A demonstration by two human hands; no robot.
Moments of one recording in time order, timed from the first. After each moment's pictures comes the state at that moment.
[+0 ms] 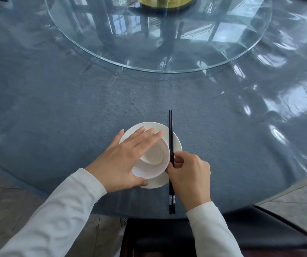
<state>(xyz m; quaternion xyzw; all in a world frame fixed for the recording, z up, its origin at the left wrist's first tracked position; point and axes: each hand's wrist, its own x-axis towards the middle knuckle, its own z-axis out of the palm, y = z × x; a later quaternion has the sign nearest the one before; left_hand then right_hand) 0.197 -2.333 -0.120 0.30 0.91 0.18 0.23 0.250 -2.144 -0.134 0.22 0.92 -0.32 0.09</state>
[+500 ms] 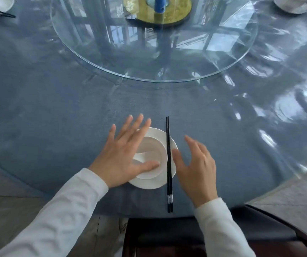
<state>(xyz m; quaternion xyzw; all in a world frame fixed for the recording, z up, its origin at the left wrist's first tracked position) 0.195 -2.330 -0.108 0.22 0.94 0.22 0.15 0.252 -2.126 -0.121 0.18 0.93 -0.33 -0.03</state>
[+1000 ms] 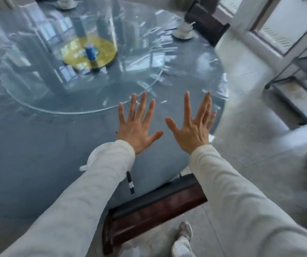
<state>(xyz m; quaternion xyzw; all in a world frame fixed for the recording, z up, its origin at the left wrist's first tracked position) 0.198 -2.152 -0.006 0.36 0.93 0.06 -0.04 0.292 -1.979 0.009 0.24 0.95 -0.15 -0.16</state>
